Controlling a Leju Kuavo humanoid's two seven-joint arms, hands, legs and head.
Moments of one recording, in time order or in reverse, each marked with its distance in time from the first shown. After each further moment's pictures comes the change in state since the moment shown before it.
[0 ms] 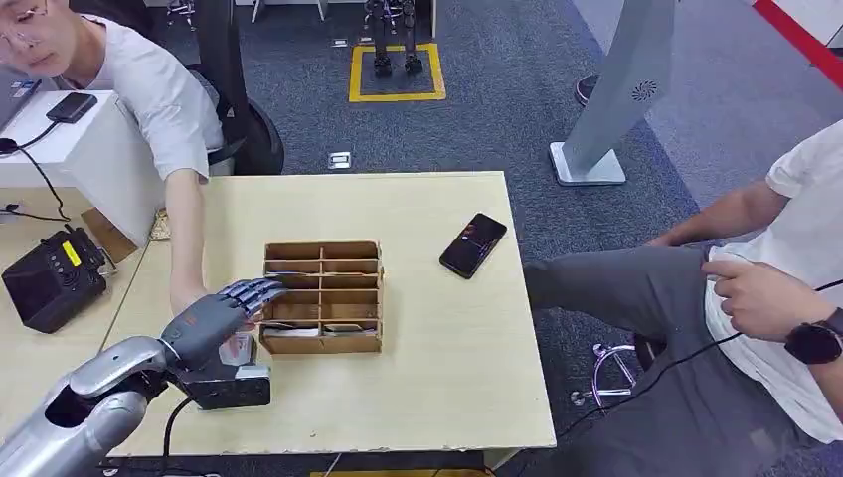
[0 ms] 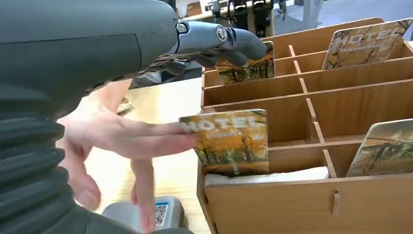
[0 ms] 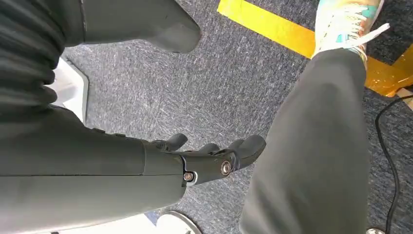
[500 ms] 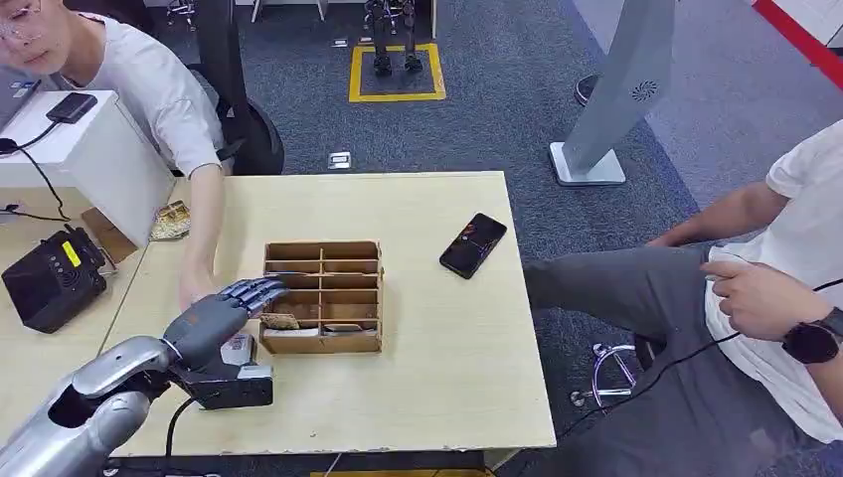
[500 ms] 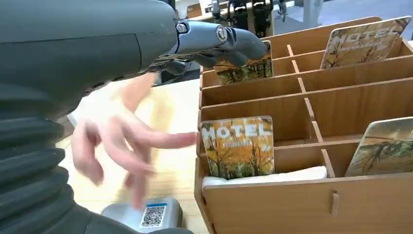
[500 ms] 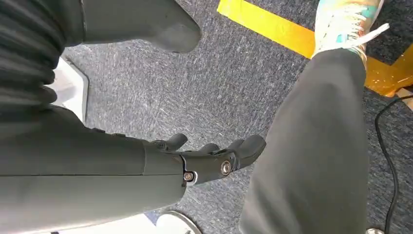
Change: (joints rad) left arm 0.000 -0.011 0.000 0.005 -0.018 0.002 0.002; right arm -0.001 0.000 0.001 0.000 0.003 0.000 0.000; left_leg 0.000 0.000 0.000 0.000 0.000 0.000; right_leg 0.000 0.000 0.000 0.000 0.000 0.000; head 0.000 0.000
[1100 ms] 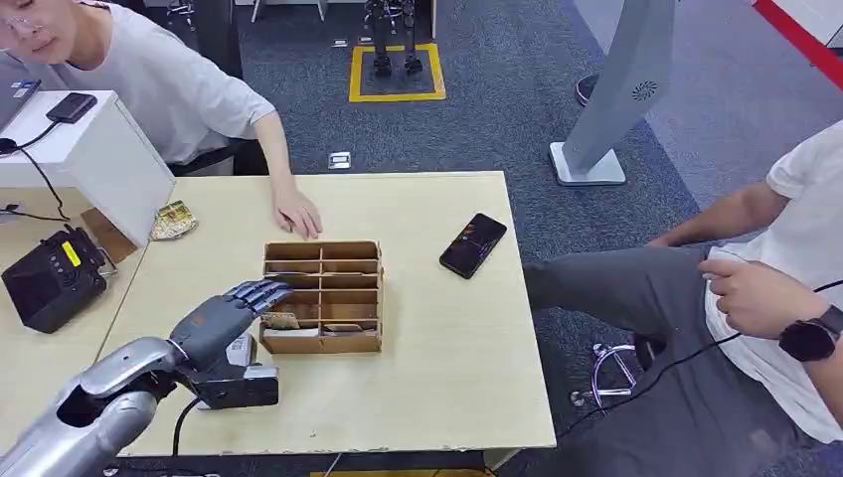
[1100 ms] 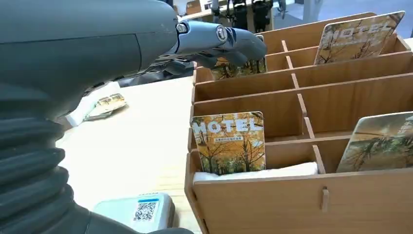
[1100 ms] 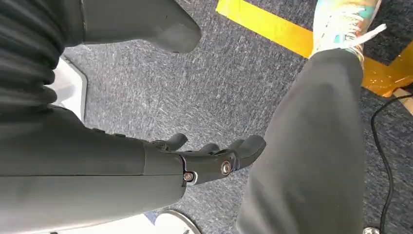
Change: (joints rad) left arm 0.000 -0.020 -0.002 0.017 -0.003 0.000 0.000; right arm -0.003 0.002 0.000 0.000 0.001 0.000 0.000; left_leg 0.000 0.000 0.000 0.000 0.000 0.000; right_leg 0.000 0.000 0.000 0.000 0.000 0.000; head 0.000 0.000
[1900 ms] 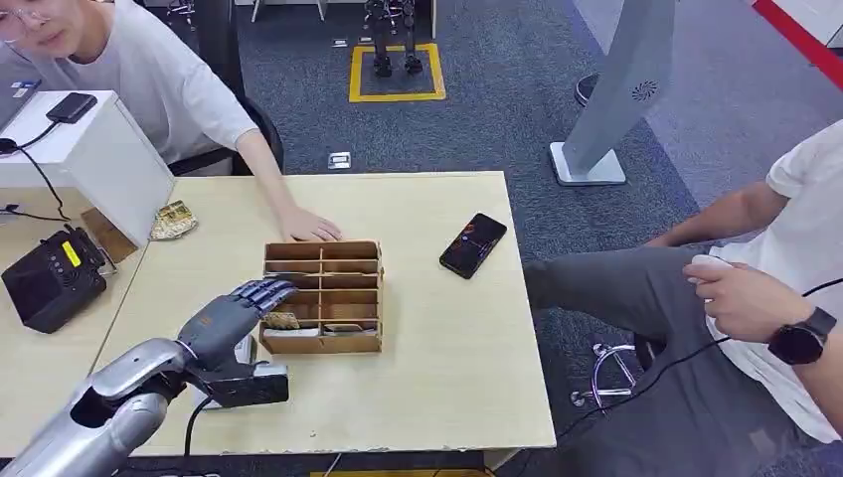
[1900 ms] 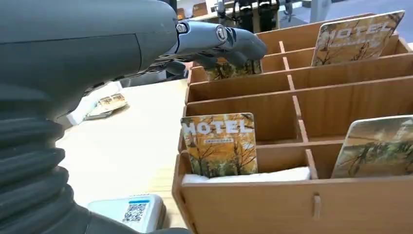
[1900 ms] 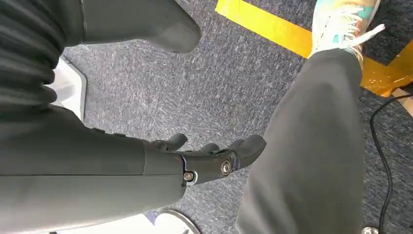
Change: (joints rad) left arm -0.001 -0.035 -0.013 0.024 -0.021 0.040 0.035; right arm 0.000 0.000 0.000 0.000 0.002 0.000 0.000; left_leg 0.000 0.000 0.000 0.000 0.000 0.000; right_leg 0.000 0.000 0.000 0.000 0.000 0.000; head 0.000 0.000
